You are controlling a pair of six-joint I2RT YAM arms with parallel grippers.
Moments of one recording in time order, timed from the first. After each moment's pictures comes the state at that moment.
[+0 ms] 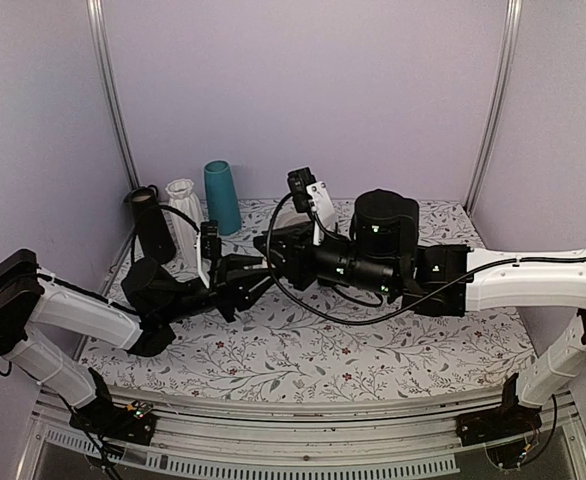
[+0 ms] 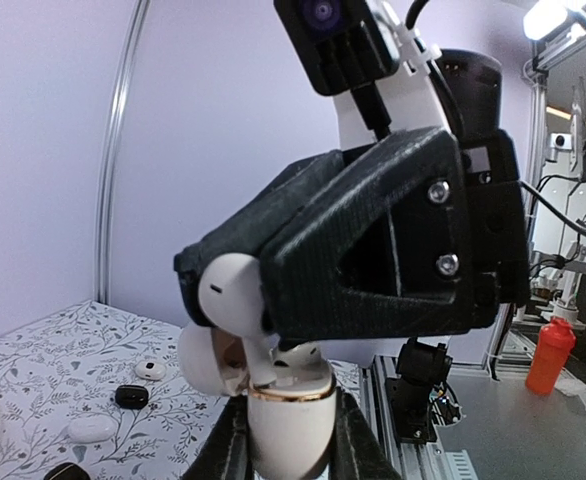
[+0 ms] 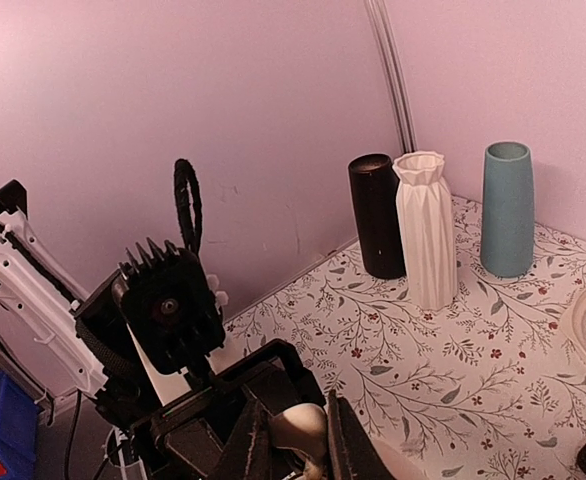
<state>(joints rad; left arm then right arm) -0.89 1.46 0.48 1.36 0.44 -0.32 1.21 1.53 1.22 0.20 0.12 0.33</state>
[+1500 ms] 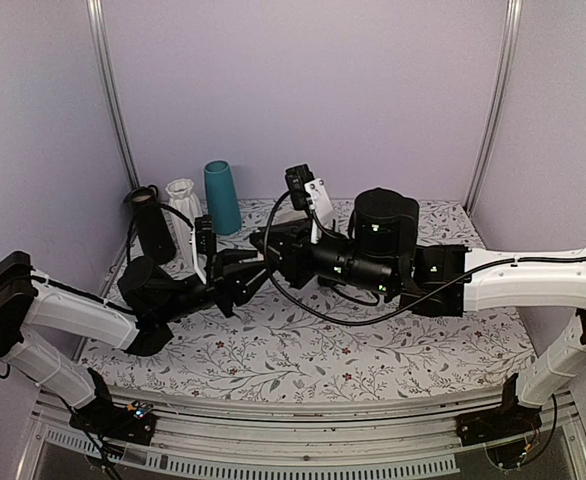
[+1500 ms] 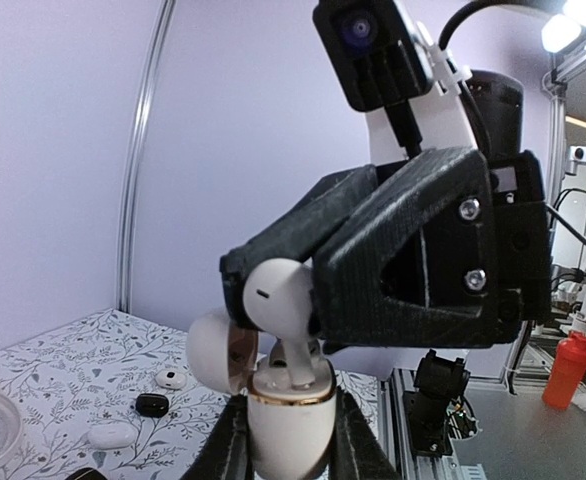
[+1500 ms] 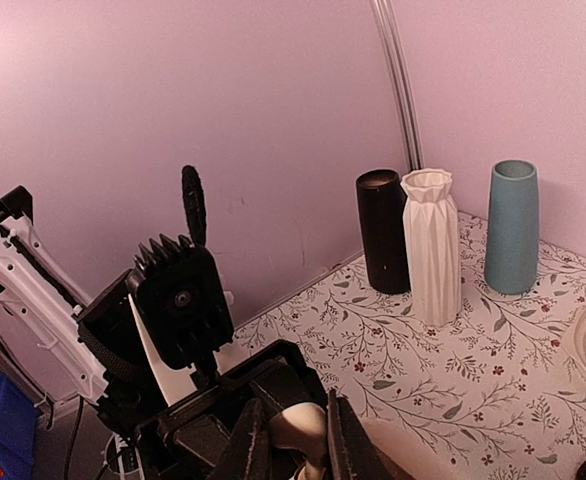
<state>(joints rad) -0.88 1.43 0.48 1.35 0.37 -0.31 1.22 1.53 1.23 0.23 0.12 0.30</state>
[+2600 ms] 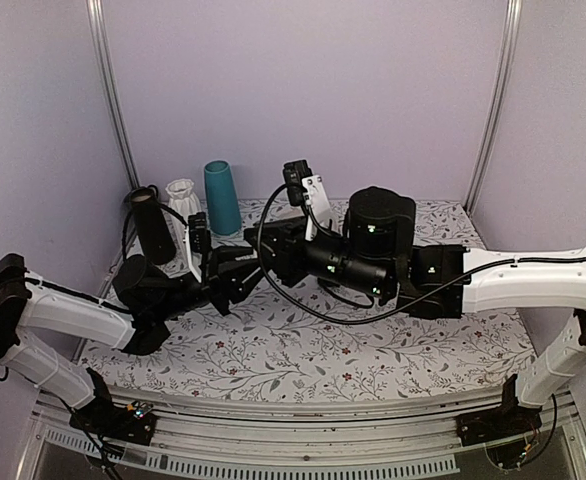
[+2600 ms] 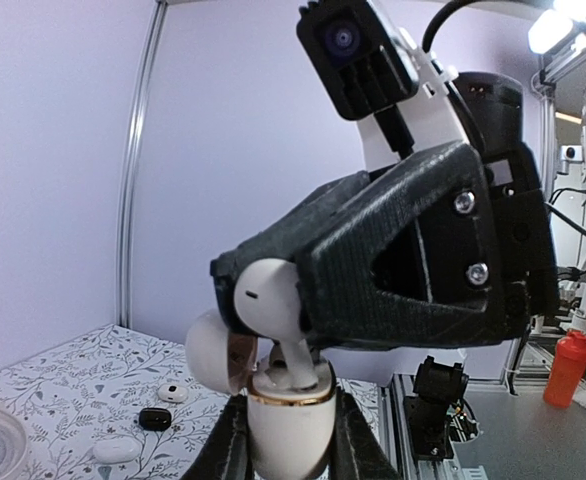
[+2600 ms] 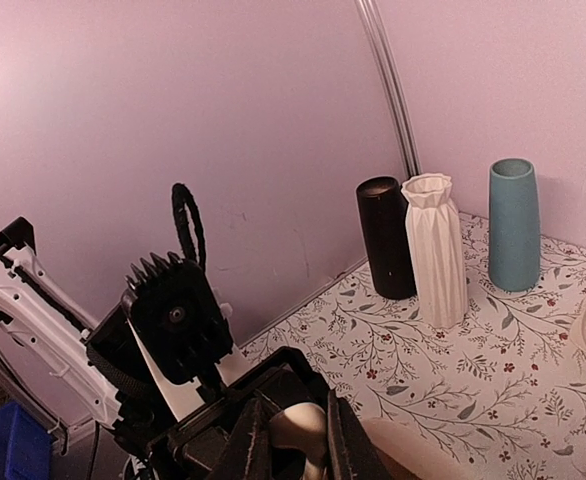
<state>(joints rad) -0.88 1.40 0.48 1.35 0.40 -0.29 1.24 1.55 1.27 0.21 0.20 0.35</state>
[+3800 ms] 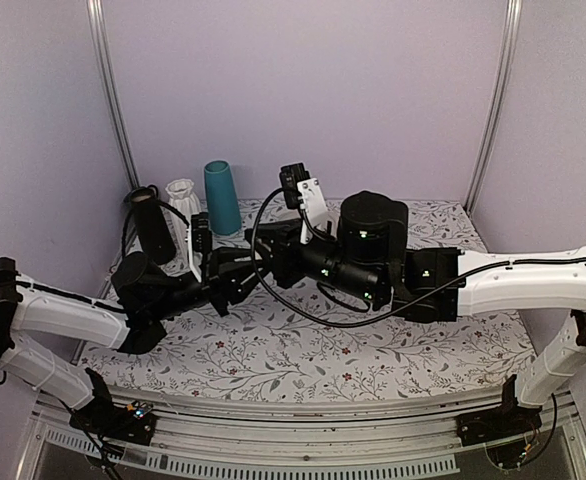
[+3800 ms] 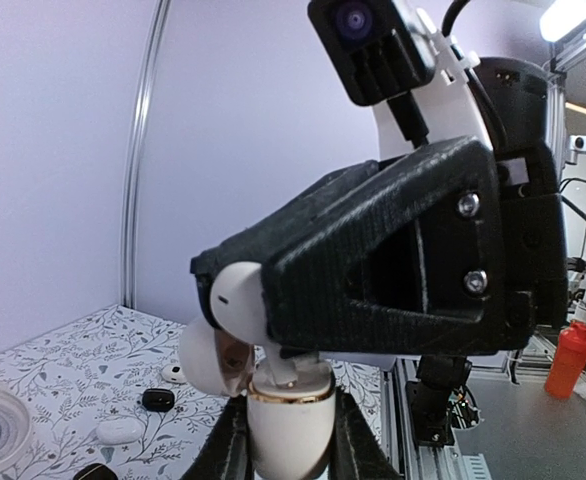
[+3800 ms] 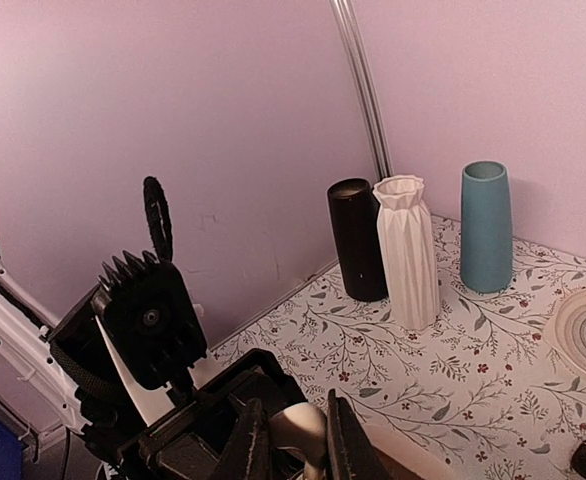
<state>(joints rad) -0.88 1.35 0.48 1.24 0.40 -0.28 1.26 1.57 1.28 0.20 0.30 0.32</state>
